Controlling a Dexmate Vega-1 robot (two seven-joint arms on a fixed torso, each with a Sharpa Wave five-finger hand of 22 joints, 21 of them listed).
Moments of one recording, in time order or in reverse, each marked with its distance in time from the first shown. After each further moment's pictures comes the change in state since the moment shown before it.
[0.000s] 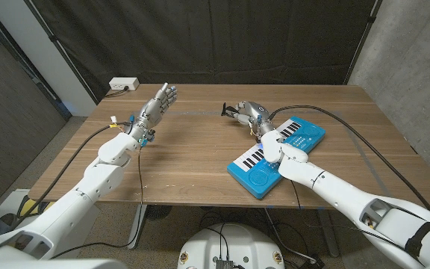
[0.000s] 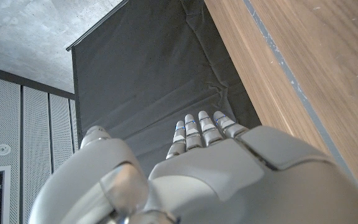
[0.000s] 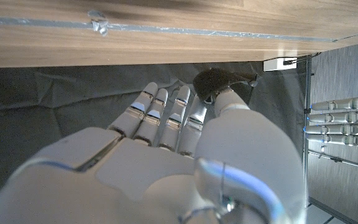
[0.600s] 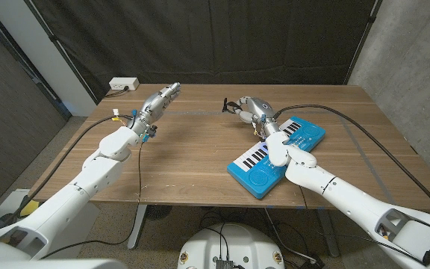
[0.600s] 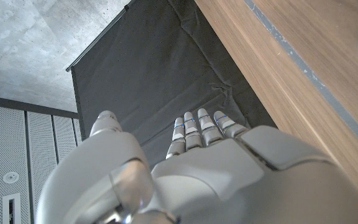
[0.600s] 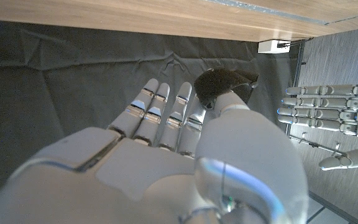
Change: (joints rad) left arm -0.026 0.033 0.019 -0.054 0.098 0.033 0.050; left_hand 0.100 0.045 0.047 -0.038 -0.019 0.034 -0.002 0.004 0.000 0.034 -0.002 0.000 0.000 0.022 -0.001 0.000 -0.005 0.002 0.009 0.000 0.000; right arm -0.079 -0.077 0.041 -0.150 -0.079 0.021 -0.056; right_hand -0.008 -0.001 0.030 -0.002 0.019 -0.004 0.004 0.056 0.069 0.037 -0.009 0.015 0.018 0.056 -0.003 0.018 0.013 0.042 -0.005 0.012 0.000
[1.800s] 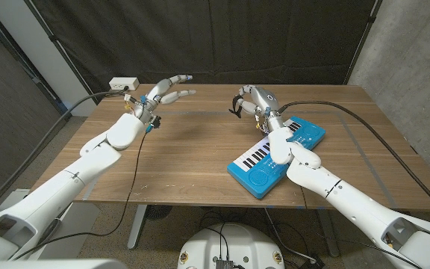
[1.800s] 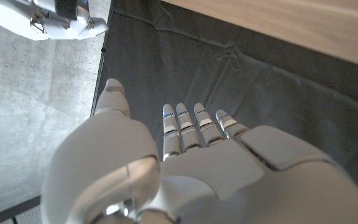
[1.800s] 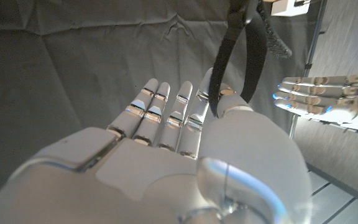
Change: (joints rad) left arm -0.042 0.086 0.053 -0.141 0.602 0.031 0.345; left_hand 0.287 -0.050 0.079 -0.144 -0.050 0.257 -0.136 0.041 0.005 0.153 -0.068 0.011 0.007 0.102 -0.037 -0.004 0.000 -0.011 0.025 0.000 0.000; right arm -0.056 0.022 0.080 -0.139 -0.016 -0.058 -0.018; right_hand -0.035 -0.035 0.017 -0.006 0.009 0.005 -0.015 0.032 0.022 -0.001 0.015 -0.001 0.008 0.020 0.002 -0.013 -0.008 0.003 0.004 0.000 0.005
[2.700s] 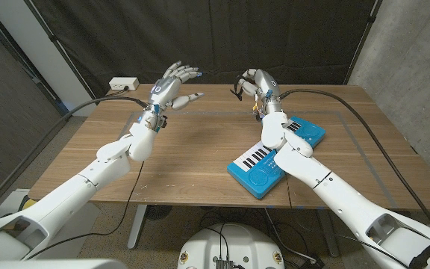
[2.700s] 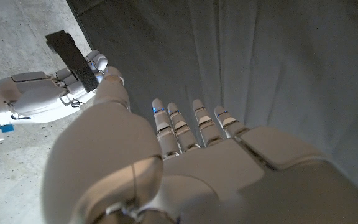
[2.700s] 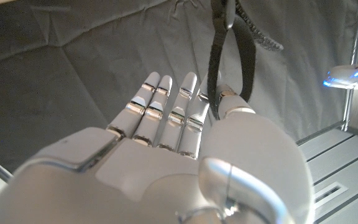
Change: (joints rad) left arm -0.028 -0.038 0.092 0.011 0.633 0.061 0.493; left_hand 0.104 -0.017 0.003 0.022 0.000 0.123 -0.099 -0.008 0.005 0.076 -0.072 -0.014 0.007 0.058 0.001 0.000 0.003 0.047 0.011 0.013 0.005; right arm 0.016 0.100 0.046 -0.110 0.162 -0.180 0.017; right_hand -0.039 -0.013 0.025 -0.019 0.007 -0.030 -0.008 -0.011 0.000 0.154 0.011 0.011 -0.049 0.131 -0.009 -0.008 -0.055 0.077 -0.006 0.035 0.008
